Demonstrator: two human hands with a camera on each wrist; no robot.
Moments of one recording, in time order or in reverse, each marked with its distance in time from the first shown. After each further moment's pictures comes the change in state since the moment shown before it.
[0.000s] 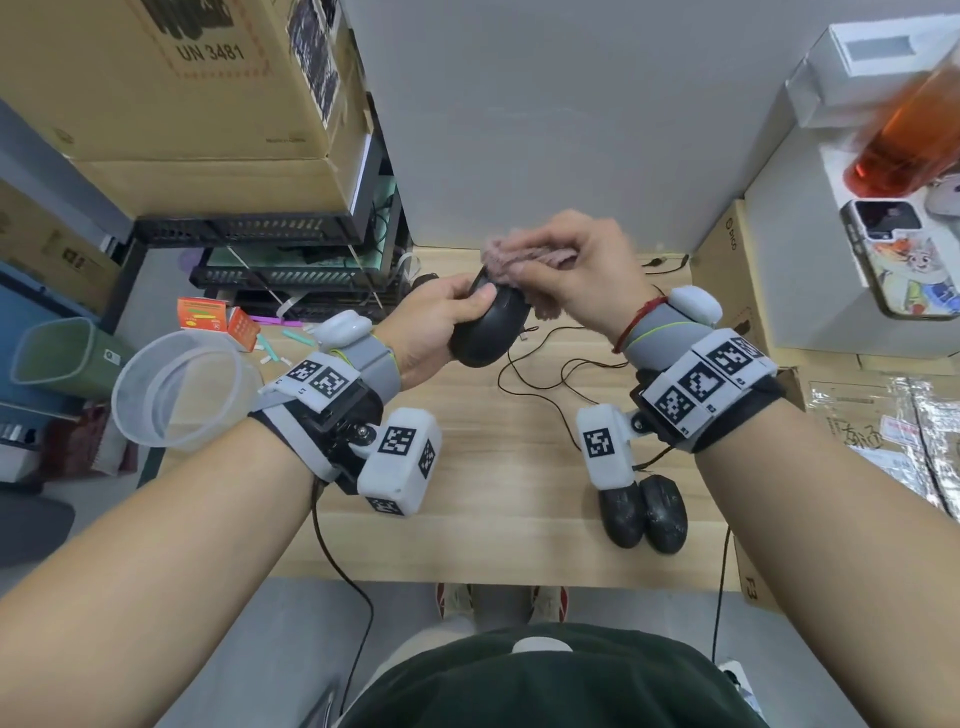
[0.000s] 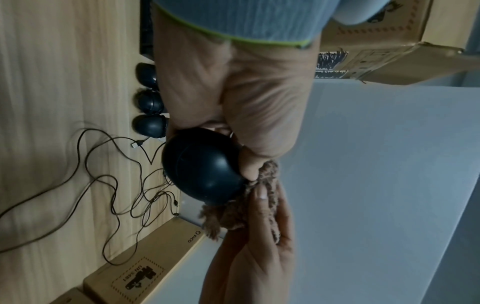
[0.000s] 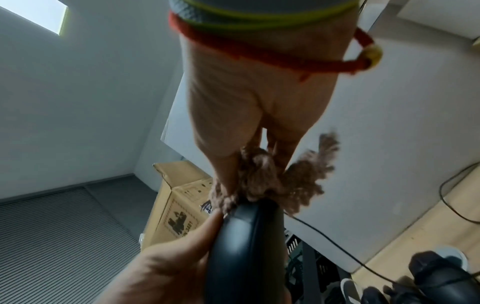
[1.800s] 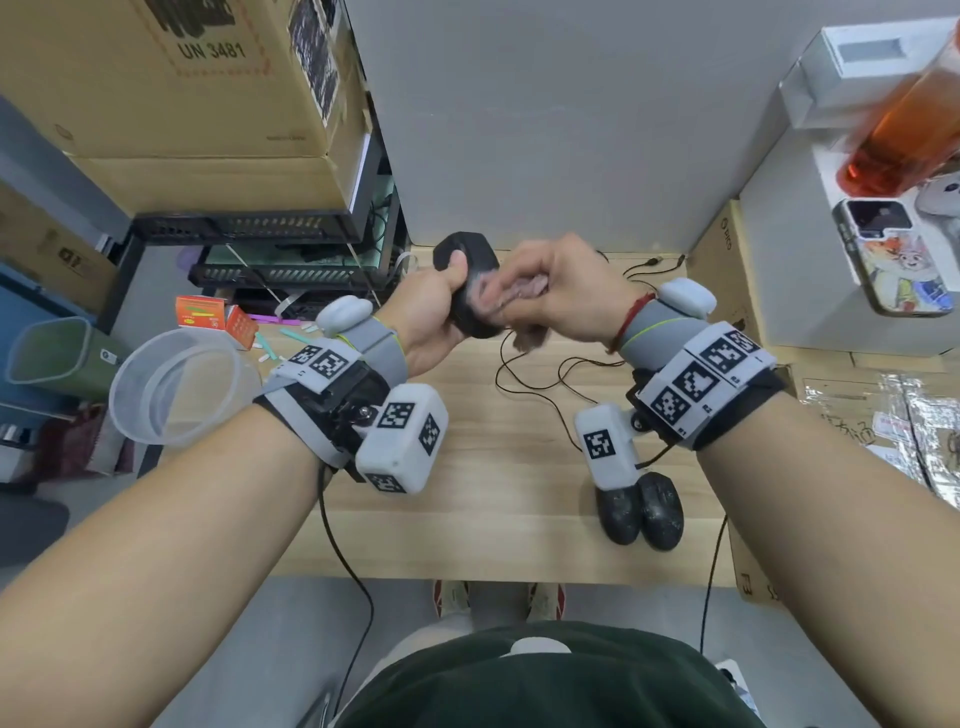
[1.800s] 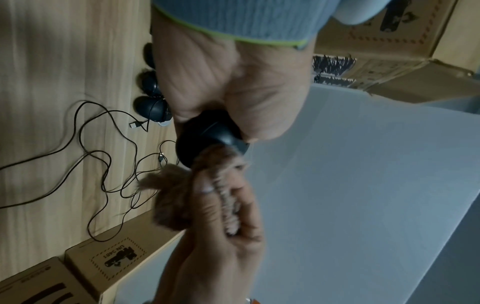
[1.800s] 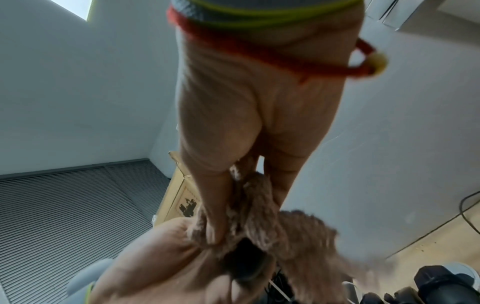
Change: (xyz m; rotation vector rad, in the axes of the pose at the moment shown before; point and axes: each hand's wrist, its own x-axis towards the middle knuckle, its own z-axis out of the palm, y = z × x) left_hand 0.006 0.011 0.008 -0.220 0.200 -0.030; right_hand -0.016 -0.023 -0.002 0.024 -0.376 0.046
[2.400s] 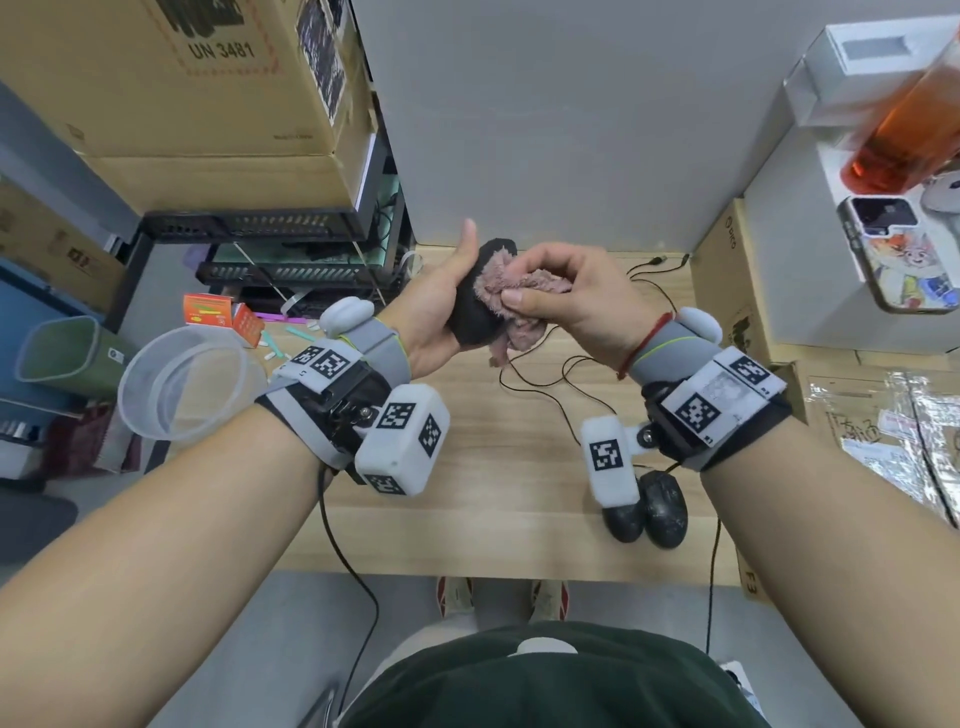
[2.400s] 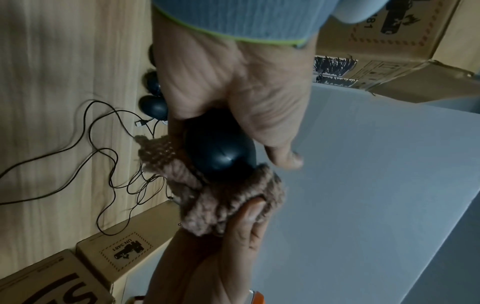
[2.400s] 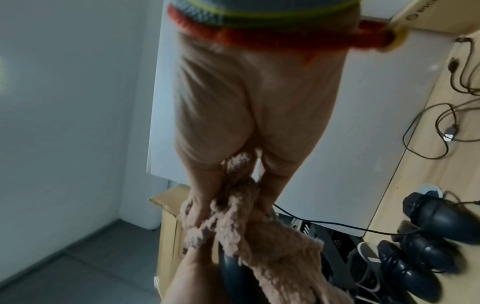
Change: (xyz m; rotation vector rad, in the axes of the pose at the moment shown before) left_hand -0.012 0.002 -0.001 0.113 -0.262 -0.063; right_hand -0.010 0.018 0.011 0.494 0.066 -0.038
